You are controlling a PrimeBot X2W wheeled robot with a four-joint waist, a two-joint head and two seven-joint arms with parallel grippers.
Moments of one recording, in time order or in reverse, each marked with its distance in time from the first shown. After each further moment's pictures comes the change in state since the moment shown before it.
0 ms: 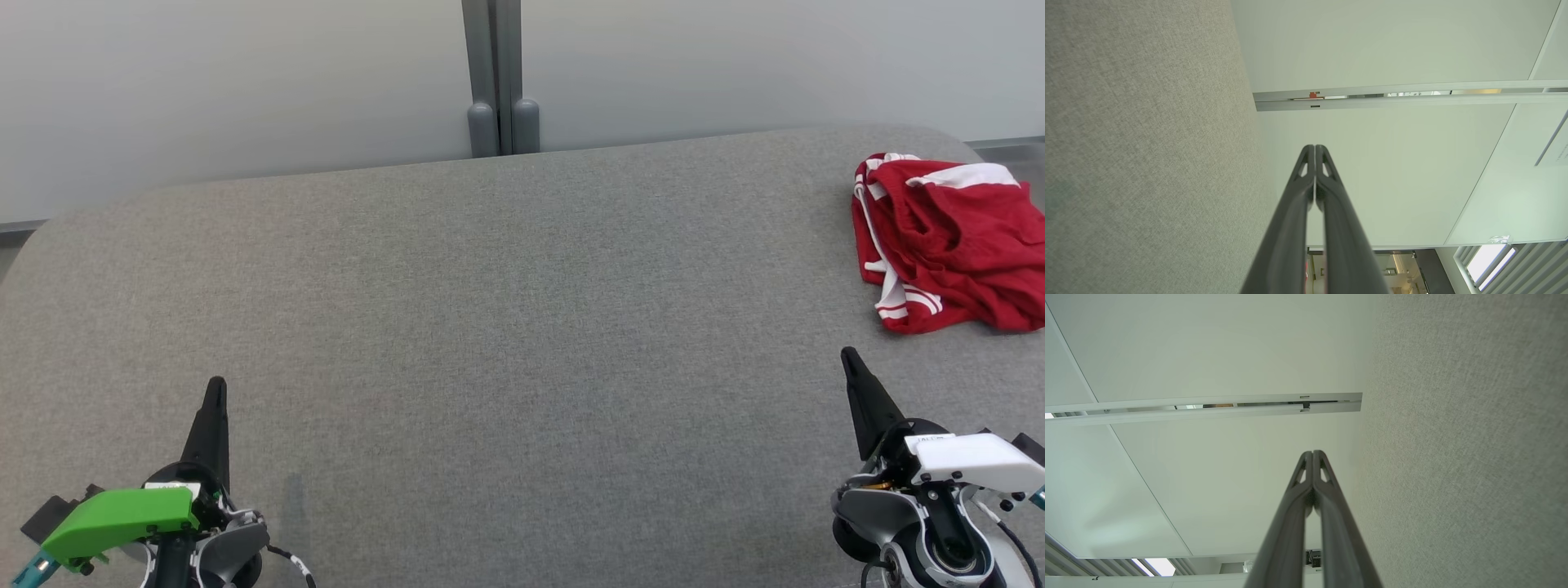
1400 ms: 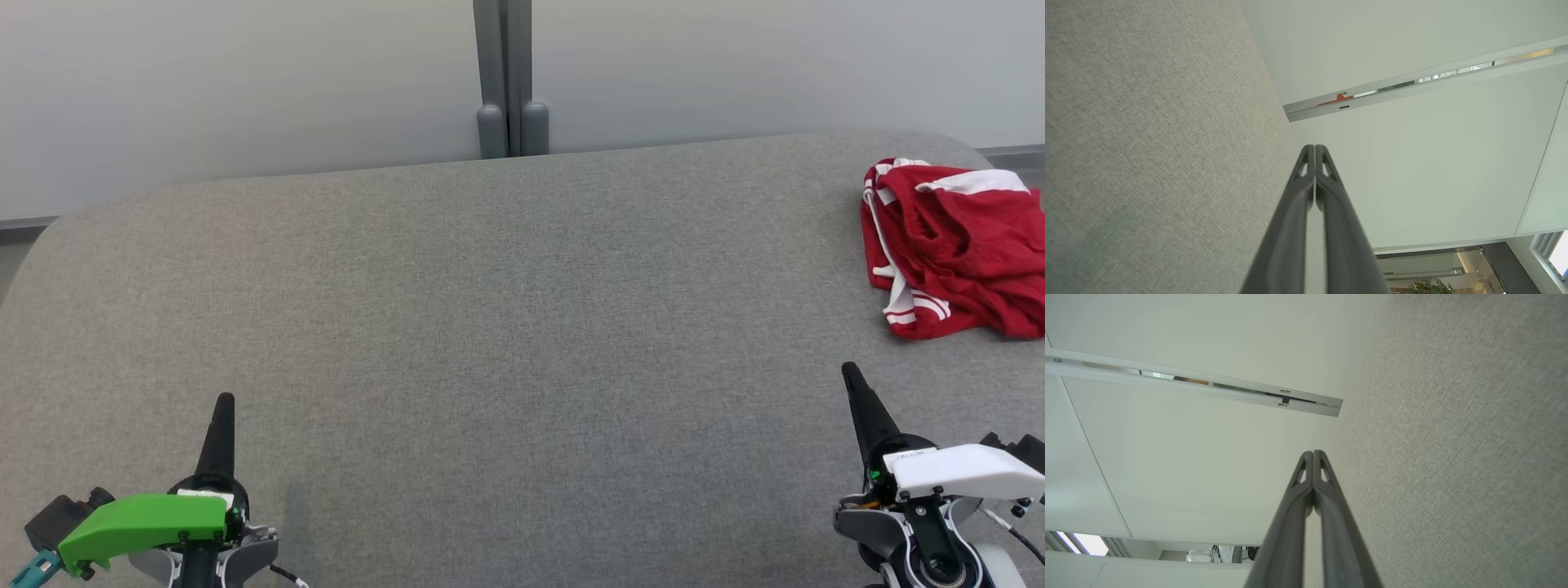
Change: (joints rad) left arm 0.026 -0.001 -0.029 -0.003 0.234 0.022 -0.060; right arm 0.036 -0.017 0.035 -0.018 -0.212 0.000 -0.066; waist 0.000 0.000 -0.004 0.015
